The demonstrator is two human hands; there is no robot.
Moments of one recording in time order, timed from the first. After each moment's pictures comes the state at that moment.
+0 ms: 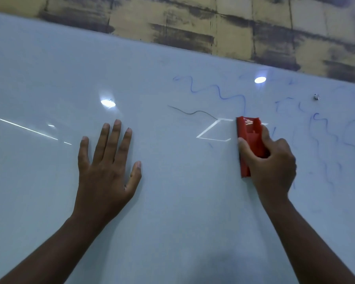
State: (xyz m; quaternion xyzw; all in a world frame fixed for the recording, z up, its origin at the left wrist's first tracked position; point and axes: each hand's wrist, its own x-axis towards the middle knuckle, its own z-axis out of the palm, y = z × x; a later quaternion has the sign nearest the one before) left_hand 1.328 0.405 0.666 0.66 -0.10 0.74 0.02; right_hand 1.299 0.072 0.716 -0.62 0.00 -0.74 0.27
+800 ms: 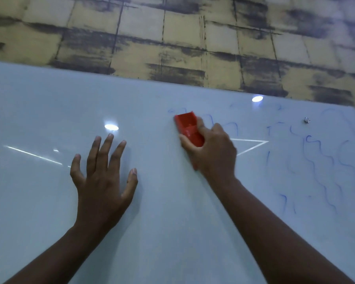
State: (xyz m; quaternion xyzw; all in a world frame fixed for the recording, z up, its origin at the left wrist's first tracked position) left_hand 1.321 0.404 0.708 0.64 -0.08 0.76 0.07; right_hand 1.295 0.162 0.800 -0.68 -0.10 -0.71 0.16
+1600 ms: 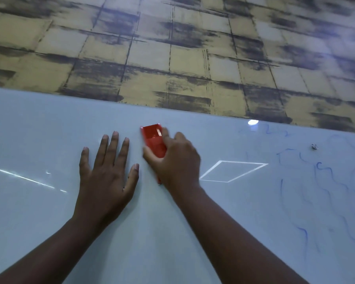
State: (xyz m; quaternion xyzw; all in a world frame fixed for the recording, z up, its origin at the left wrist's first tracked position) left_hand 1.348 0.436 0.787 0.64 -0.08 0.76 0.02; right_hand 1.303 0.259 0.840 -0.64 -0.19 -0.73 0.14
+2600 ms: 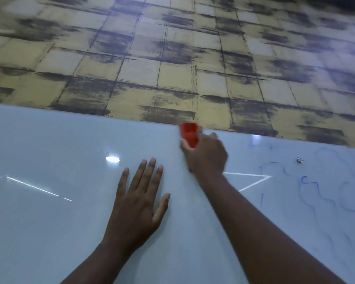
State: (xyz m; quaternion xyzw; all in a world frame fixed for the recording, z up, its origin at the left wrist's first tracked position) left_hand 1.349 0.326 0.768 0.65 -0.14 0.75 -0.03; right_hand 1.303 0.148 0.897 -0.67 -0.06 -0.71 0.19
